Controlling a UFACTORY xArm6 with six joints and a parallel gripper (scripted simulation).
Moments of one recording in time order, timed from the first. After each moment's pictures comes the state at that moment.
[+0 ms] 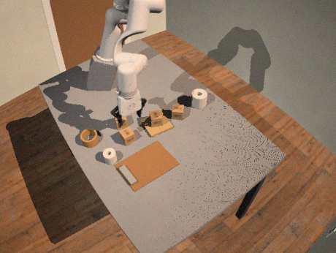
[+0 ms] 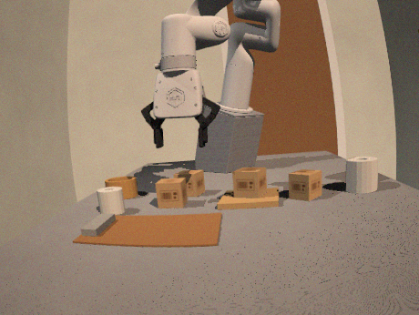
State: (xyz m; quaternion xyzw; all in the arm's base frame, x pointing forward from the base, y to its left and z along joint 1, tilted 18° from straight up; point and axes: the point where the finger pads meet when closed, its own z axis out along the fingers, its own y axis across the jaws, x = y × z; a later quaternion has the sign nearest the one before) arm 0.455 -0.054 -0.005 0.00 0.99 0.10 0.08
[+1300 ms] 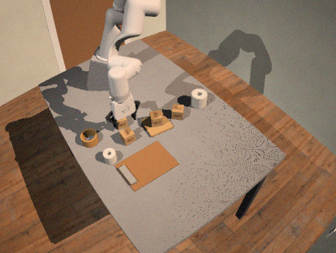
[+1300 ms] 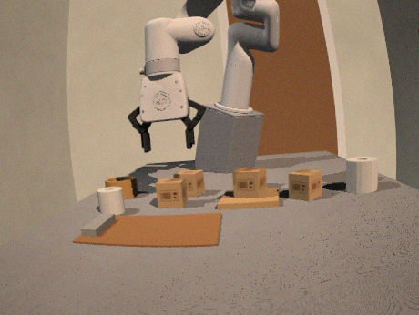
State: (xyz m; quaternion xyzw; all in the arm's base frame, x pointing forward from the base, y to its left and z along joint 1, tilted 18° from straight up) arm 0.461 -0.079 -0.014 -0.04 0.99 0.13 0.09
